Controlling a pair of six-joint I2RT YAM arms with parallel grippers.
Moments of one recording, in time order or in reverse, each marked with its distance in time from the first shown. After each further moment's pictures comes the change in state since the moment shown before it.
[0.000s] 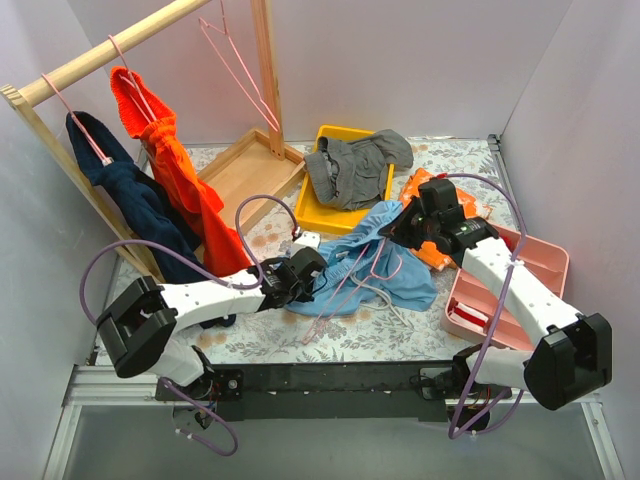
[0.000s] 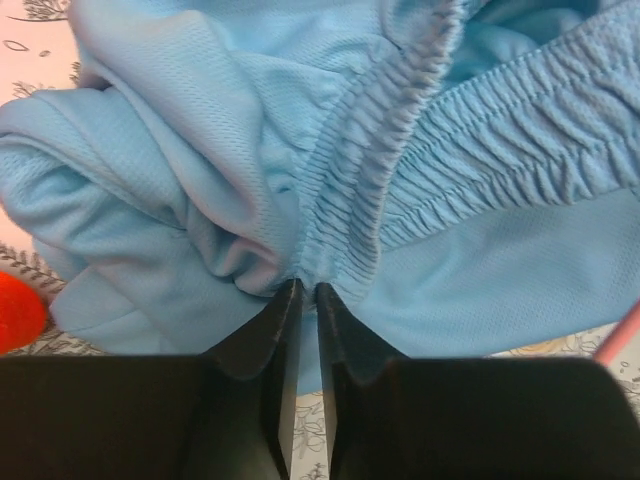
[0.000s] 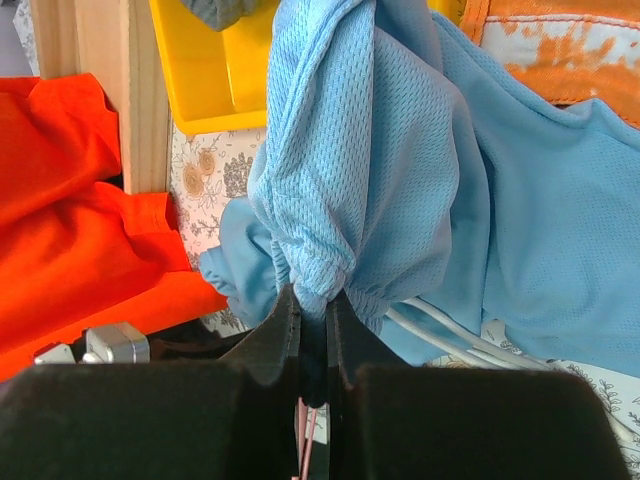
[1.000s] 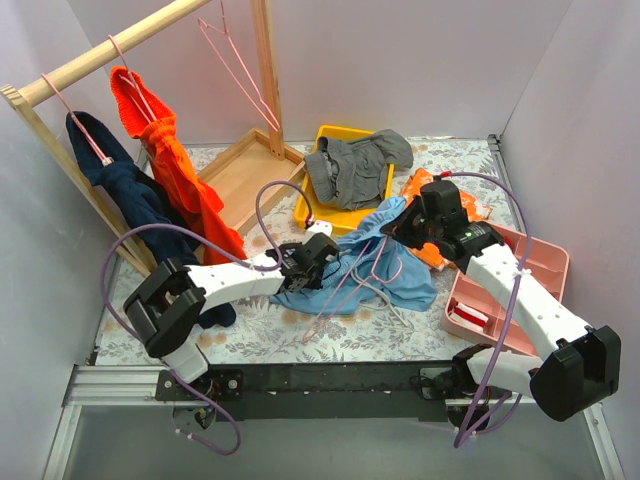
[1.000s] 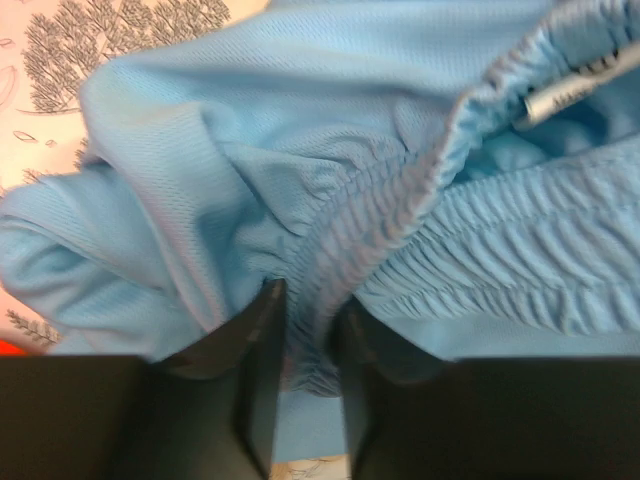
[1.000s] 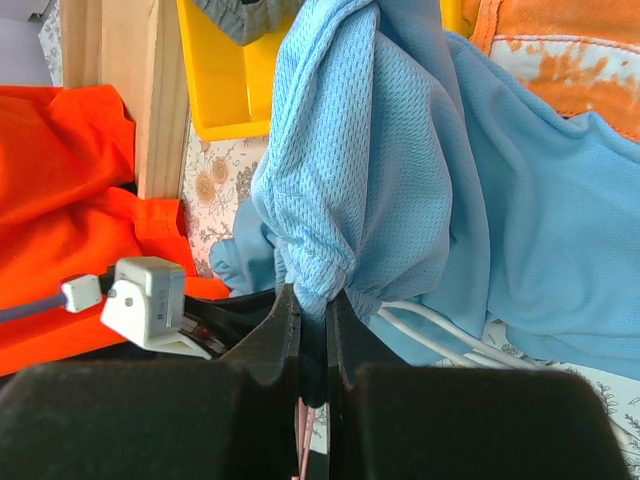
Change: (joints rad) left arm 0.037 0.185 0.174 -0.041 -0.022 0.058; right arm 0.033 -0.061 0.000 -0.002 0.065 -0.005
